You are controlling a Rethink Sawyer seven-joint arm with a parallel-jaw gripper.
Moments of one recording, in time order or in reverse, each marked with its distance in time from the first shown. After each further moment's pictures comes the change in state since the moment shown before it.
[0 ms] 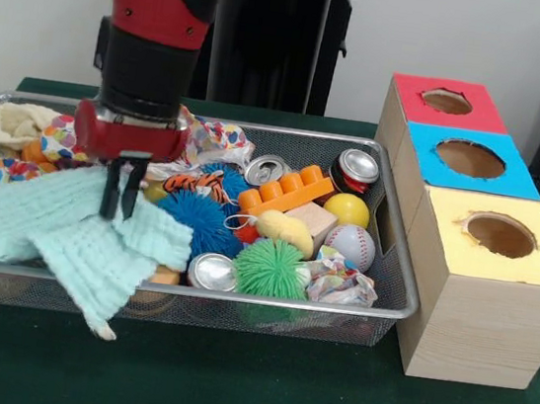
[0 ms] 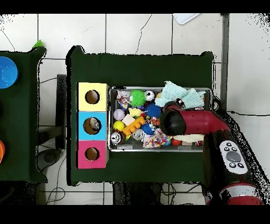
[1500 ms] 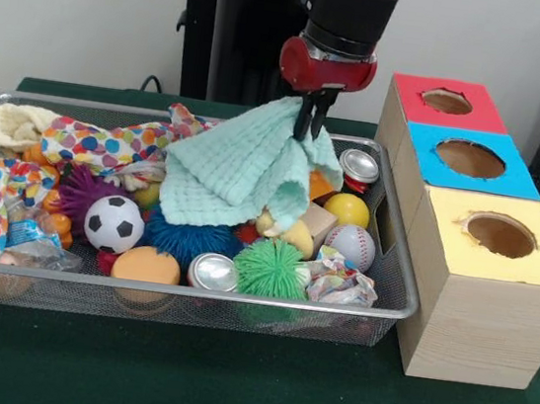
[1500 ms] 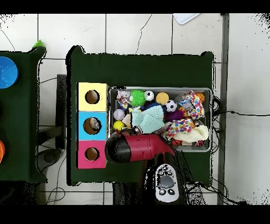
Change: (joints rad) arm 0.397 -0.153 -0.216 0.318 0.294 0.032 0.088
